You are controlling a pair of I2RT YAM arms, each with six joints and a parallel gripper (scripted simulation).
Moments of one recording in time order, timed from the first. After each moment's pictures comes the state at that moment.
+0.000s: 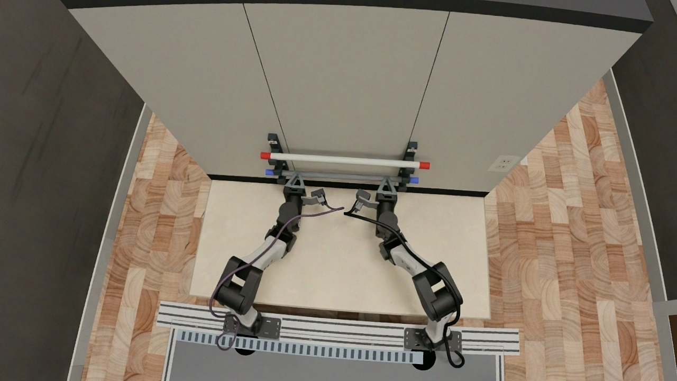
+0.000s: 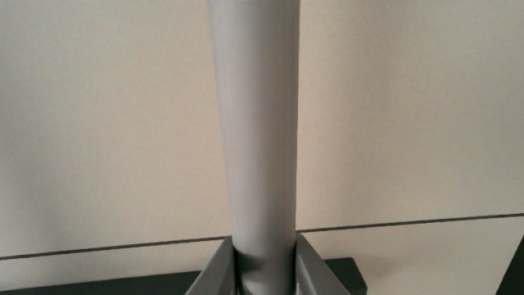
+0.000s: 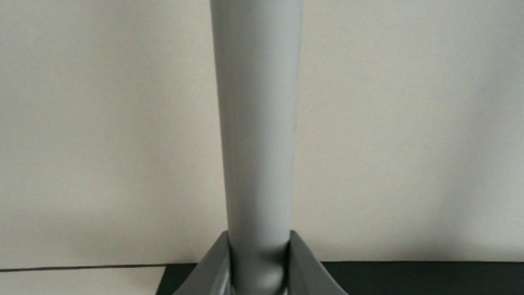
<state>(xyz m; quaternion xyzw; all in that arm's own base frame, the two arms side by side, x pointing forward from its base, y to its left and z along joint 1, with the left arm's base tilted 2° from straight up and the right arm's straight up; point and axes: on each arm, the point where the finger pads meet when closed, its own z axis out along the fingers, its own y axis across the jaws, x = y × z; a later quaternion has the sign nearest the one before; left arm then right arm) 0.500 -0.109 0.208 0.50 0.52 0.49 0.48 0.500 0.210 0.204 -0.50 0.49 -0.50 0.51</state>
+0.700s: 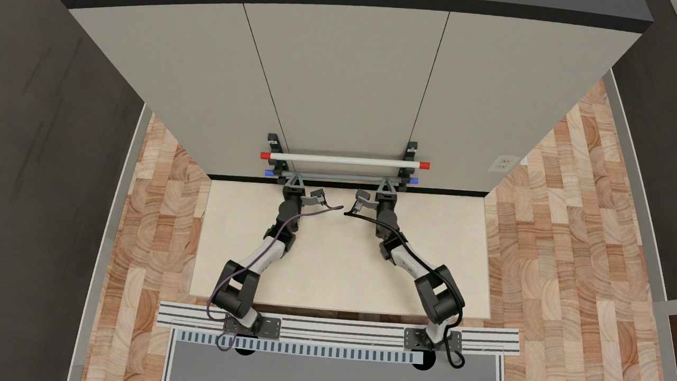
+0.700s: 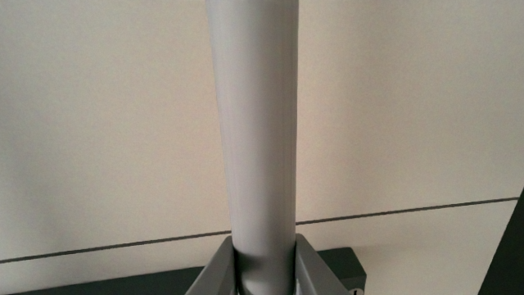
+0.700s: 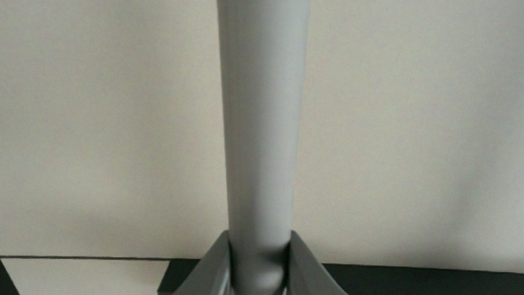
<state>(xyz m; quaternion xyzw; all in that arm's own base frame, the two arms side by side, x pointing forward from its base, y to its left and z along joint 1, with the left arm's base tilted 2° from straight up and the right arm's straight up) 0.497 -0.107 0.211 0.52 0.53 0.48 0.47 0.498 0.211 0.204 -0.52 0.50 -0.49 0.49</state>
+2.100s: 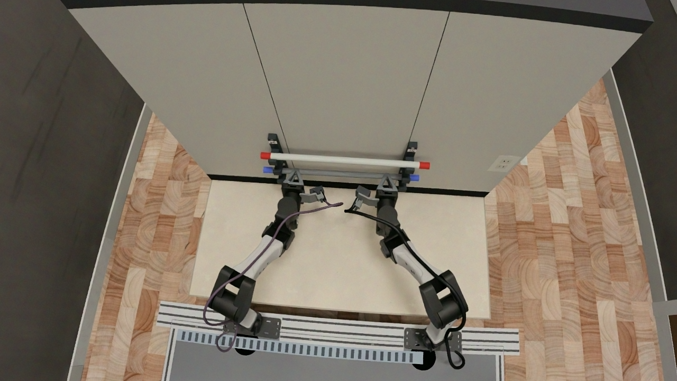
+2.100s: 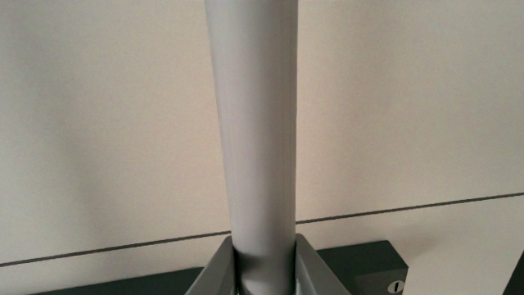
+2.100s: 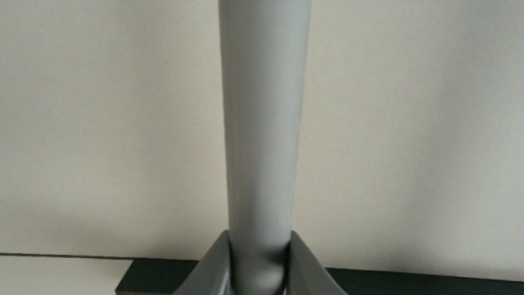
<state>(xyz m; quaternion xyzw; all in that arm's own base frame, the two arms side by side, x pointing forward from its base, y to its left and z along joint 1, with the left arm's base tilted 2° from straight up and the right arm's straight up) 0.497 -0.106 0.233 0.52 0.53 0.48 0.46 0.499 0.212 0.226 -0.52 0.51 -0.48 0.49</state>
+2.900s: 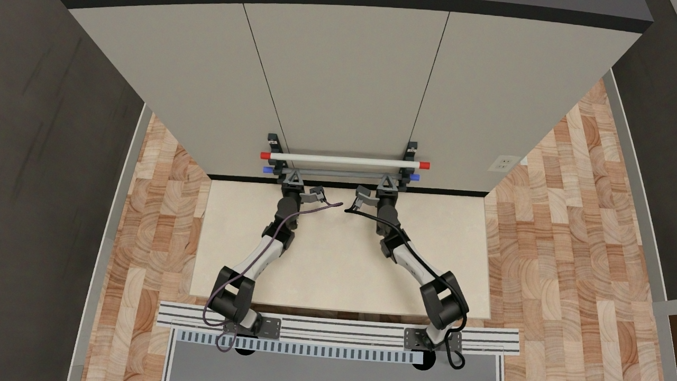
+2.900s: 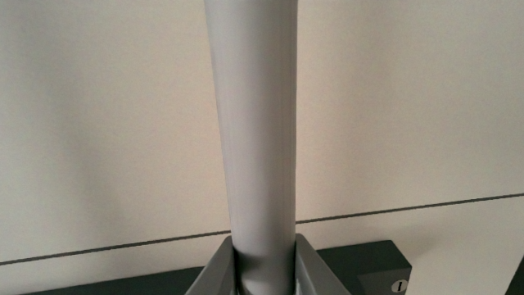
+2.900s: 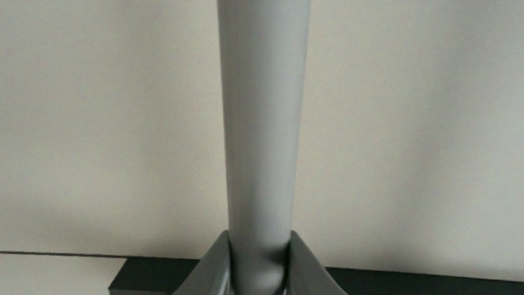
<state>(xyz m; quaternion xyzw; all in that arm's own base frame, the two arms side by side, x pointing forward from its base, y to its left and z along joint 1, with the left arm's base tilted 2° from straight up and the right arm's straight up) 0.496 -0.106 0.236 0.52 0.53 0.48 0.46 0.498 0.211 0.229 -0.52 0.51 -0.48 0.49</state>
